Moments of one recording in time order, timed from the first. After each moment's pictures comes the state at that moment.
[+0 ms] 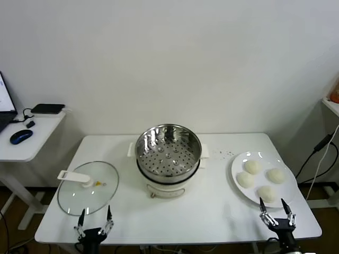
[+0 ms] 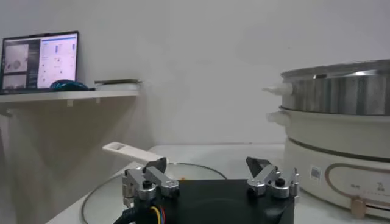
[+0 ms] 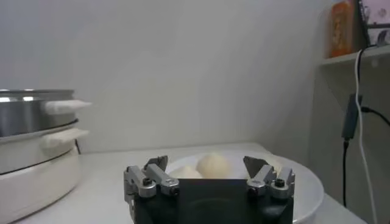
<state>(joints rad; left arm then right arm) 1.70 -1.61 -0.65 -1.79 0.00 -0.39 -0.06 -1.56 1.13 0.69 1.69 0.45 0.22 -0.01</state>
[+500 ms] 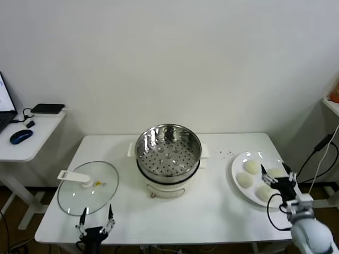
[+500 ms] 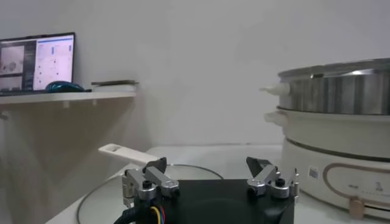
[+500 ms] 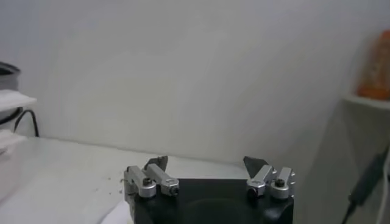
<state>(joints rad) 1.69 -1.61 -0.64 -1.77 0.01 -0.39 -0.06 -1.20 0.86 0.57 1.69 0.26 -0.27 -0.13</state>
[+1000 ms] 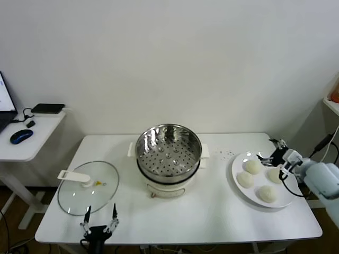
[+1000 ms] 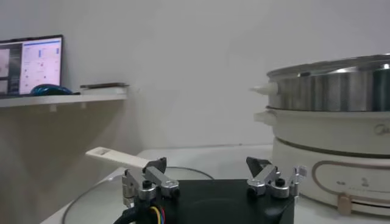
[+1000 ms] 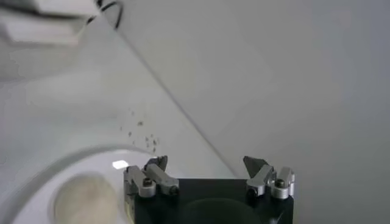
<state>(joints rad) 1.68 -1.60 -0.62 -1.75 0.04 -0.41 -0.05 -0.78 0.47 0.16 1.56 -0.05 -0.32 -0.63</state>
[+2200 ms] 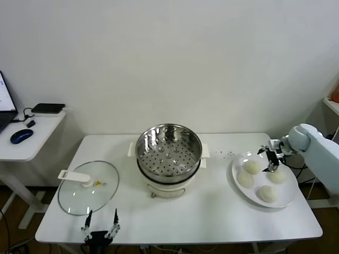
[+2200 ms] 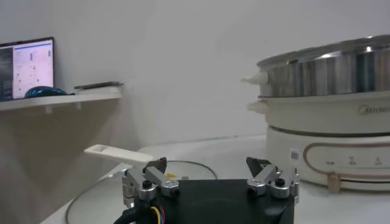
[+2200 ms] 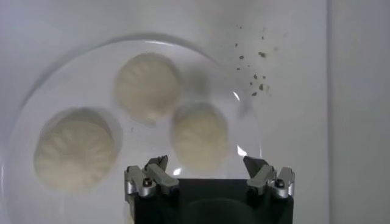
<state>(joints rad) 1.70 -1.61 -0.63 -1.73 0.09 -0.43 -0.05 0.00 0.79 -0.63 0.76 -0.22 0.13 -1.08</state>
